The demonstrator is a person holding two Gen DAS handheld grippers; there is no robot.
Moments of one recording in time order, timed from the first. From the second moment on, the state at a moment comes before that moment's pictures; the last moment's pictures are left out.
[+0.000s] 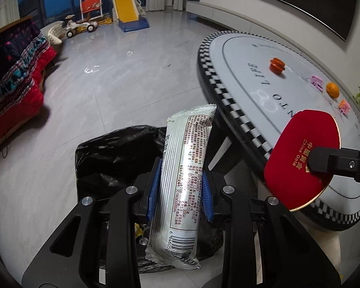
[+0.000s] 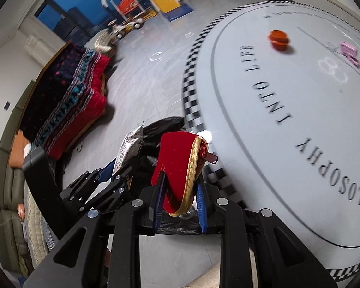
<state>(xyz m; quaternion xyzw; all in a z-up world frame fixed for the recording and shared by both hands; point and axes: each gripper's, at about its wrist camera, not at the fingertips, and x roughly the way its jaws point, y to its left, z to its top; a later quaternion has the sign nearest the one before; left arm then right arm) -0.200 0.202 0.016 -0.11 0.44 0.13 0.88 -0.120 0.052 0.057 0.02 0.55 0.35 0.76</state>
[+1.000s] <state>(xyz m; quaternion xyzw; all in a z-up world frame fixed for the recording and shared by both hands) -0.258 0.253 -0.030 -0.16 0.47 0.20 0.85 -0.153 0.112 0.026 -0.07 0.54 0.37 0.75</state>
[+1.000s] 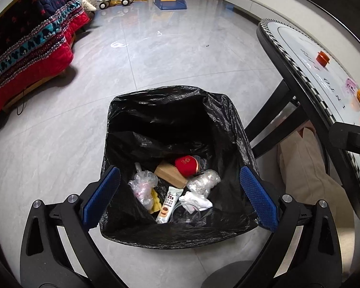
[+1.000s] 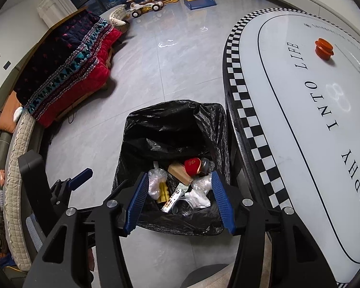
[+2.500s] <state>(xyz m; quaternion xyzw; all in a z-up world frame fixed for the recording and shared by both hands) -0.053 0.077 0.044 -0.02 0.46 0.03 0.89 0.014 -0.091 0.047 0.04 0.53 0.20 0.82</state>
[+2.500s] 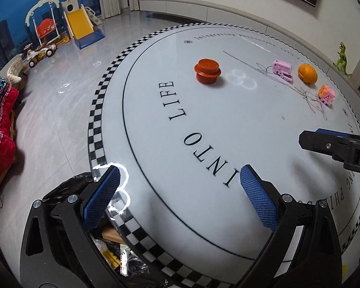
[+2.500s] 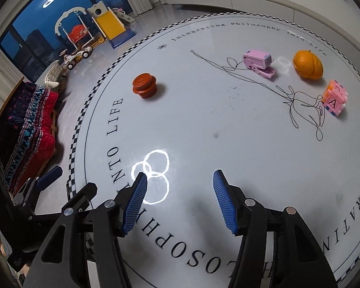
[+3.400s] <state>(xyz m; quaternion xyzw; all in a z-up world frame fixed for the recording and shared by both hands) 0.066 0.042 0.029 -0.01 0.47 0.01 0.88 0.174 -0.147 0.032 0.01 0.52 0.12 0.85</state>
